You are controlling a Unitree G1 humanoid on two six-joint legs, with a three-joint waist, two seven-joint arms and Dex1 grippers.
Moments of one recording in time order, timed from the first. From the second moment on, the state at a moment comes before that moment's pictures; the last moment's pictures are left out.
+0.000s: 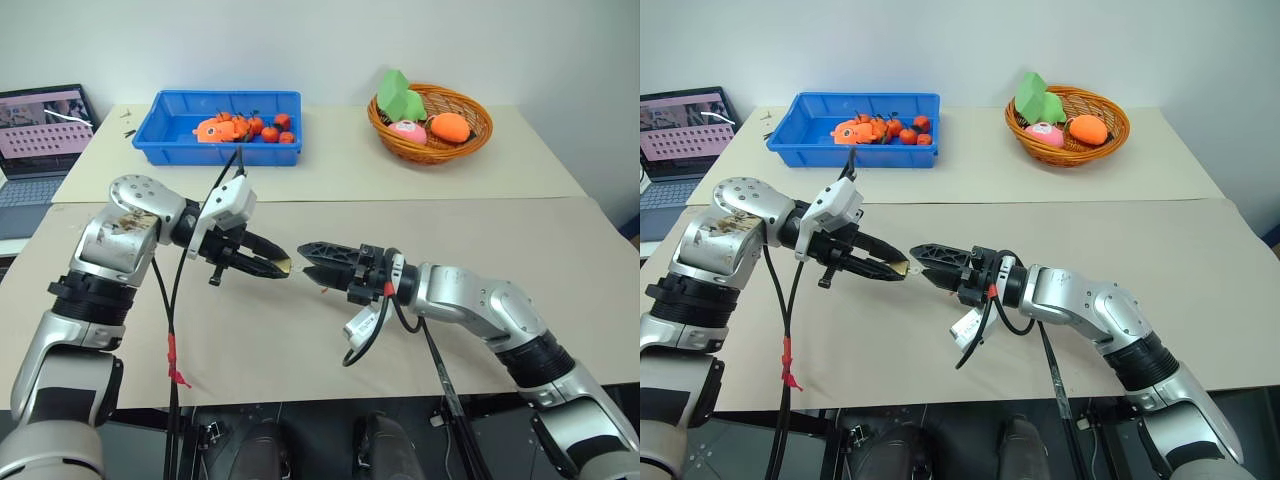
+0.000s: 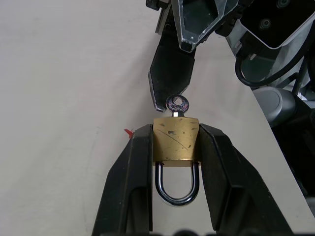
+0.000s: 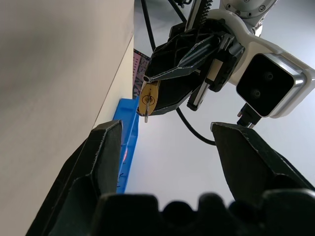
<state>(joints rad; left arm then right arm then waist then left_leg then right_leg) -0.86 0.76 -0.21 0.17 -0.31 0.45 -1.61 -0.61 -0.62 0.40 -0.09 -0.90 -0.73 0.16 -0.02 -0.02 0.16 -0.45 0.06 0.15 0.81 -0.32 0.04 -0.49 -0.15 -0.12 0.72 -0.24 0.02</state>
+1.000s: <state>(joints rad) -0.86 0.77 -0.21 0.17 -0.31 0.44 -1.59 -0.60 -0.59 0.41 -0.09 -0.92 -0.73 0.18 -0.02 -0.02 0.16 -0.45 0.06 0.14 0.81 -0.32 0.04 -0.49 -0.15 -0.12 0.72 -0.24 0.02</state>
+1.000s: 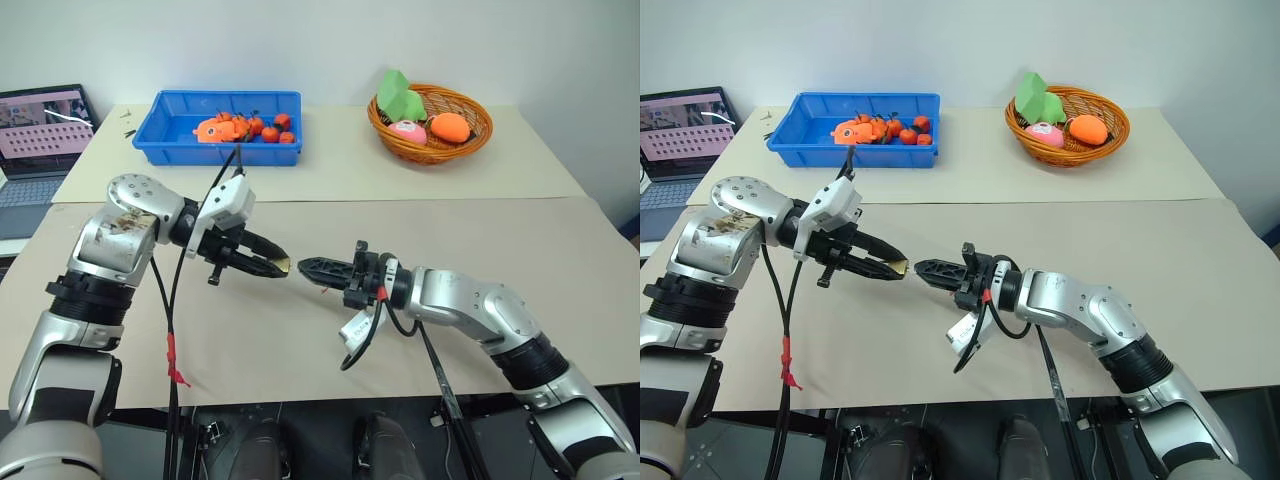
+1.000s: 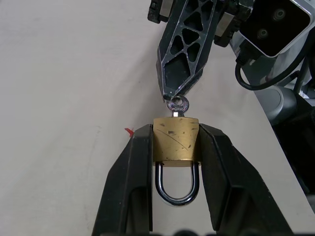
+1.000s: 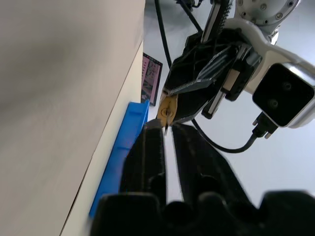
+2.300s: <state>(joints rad) -0.86 0.78 -0.21 0.17 -0.32 0.44 -1.59 -0.60 -0.57 0.41 -0.09 -0.94 -0.73 0.19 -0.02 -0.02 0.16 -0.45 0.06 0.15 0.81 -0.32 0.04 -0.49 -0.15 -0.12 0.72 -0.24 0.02</state>
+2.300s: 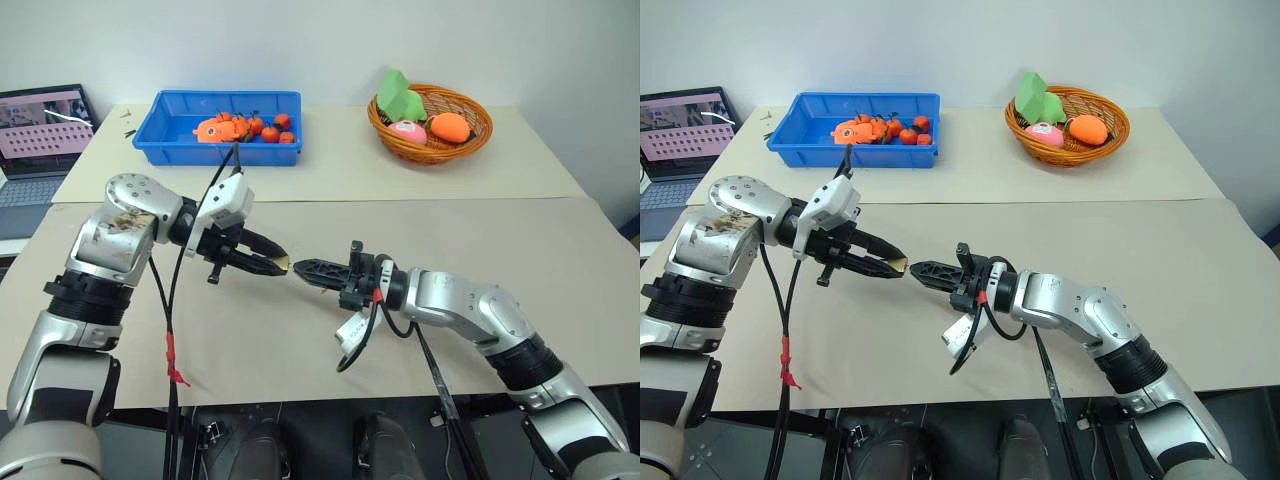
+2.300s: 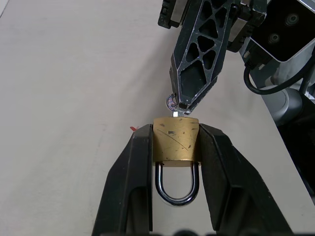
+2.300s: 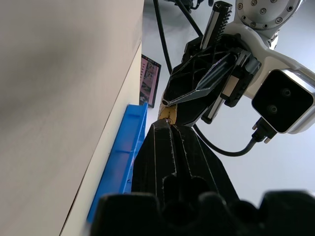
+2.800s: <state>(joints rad) -0.85 0.79 -0.21 0.17 -0.31 0.44 -1.58 -0.61 -0.52 0.42 -0.08 -0.64 -0.61 0.47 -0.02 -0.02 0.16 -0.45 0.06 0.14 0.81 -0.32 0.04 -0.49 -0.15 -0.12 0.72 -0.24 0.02</state>
